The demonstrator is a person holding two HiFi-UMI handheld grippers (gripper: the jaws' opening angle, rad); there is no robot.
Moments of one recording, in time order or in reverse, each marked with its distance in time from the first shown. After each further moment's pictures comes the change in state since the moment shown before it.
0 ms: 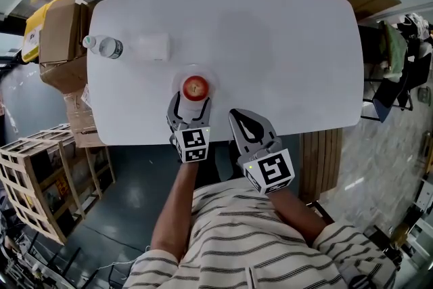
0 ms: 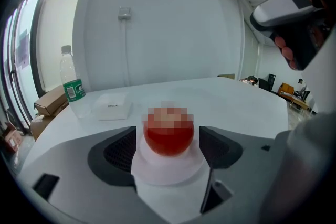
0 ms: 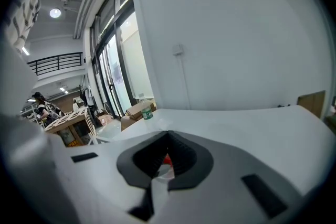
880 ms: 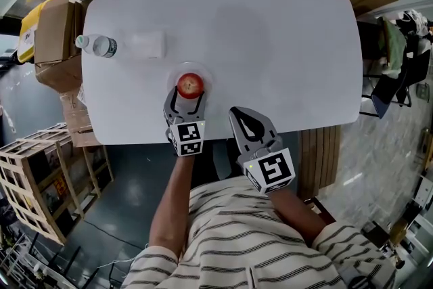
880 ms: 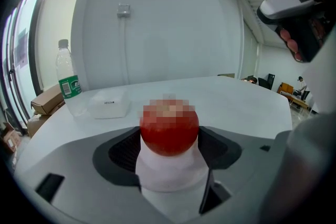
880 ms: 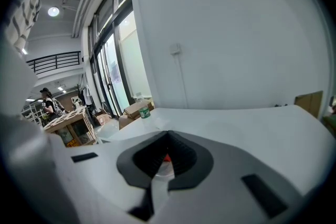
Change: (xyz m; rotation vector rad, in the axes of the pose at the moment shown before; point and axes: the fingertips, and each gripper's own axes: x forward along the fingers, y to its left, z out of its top) left arm 0.019 0.003 -0.006 0.015 -0.011 -0.004; right arm -0.004 -0.011 -0.004 0.003 0.007 -0.020
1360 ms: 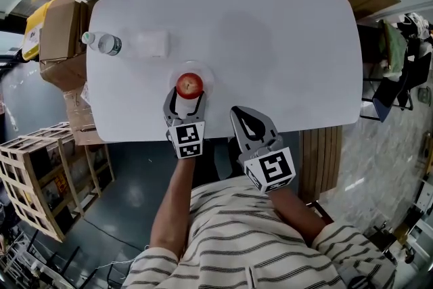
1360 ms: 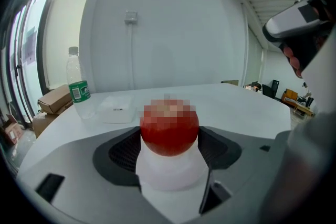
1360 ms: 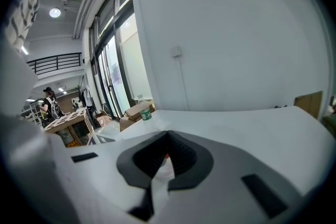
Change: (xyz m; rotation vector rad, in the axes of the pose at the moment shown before) left arm -0.023 0.004 0.019 -0.062 -0.041 0.032; right arm -0.010 0.005 0.005 -0.002 -0.024 0.003
